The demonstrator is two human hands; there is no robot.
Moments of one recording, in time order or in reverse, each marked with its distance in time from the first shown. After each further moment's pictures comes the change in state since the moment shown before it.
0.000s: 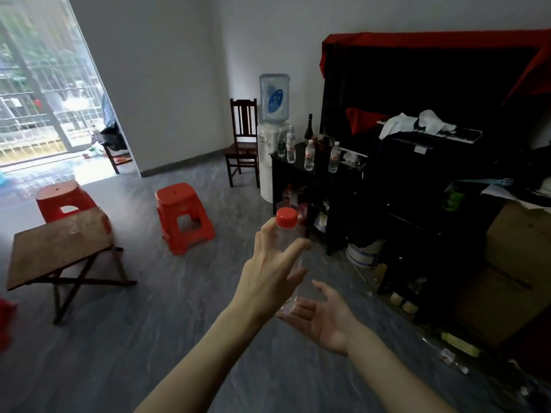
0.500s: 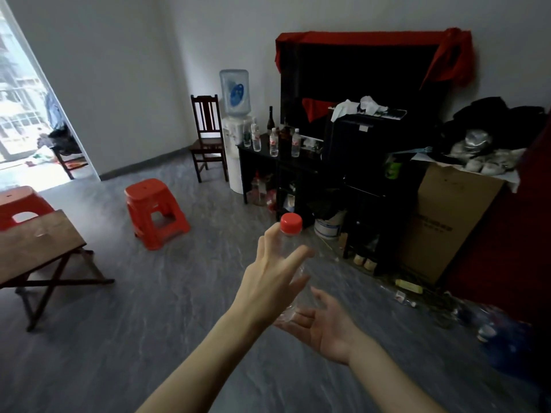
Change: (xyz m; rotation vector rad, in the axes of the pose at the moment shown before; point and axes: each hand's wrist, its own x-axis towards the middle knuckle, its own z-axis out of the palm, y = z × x) left_hand -0.165 0.090 -0.062 -0.062 -0.110 0.143; right_hand -0.140 0.179 -0.020 0.151 0.075 -0.070
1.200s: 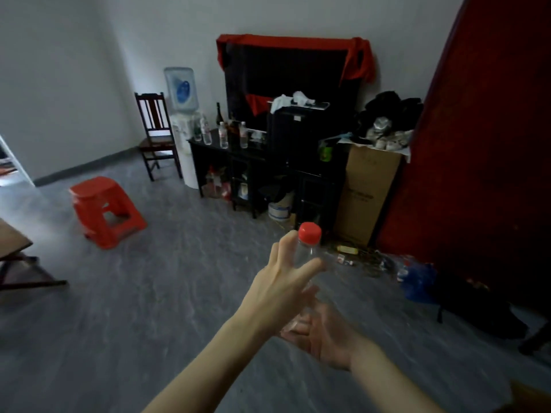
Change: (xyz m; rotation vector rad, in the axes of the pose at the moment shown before) left_hand -0.150 0.202 -0.026 -0.125 -0.095 0.282; right_hand -0.218 0.144 -0.088 -0.162 0.135 -0.251
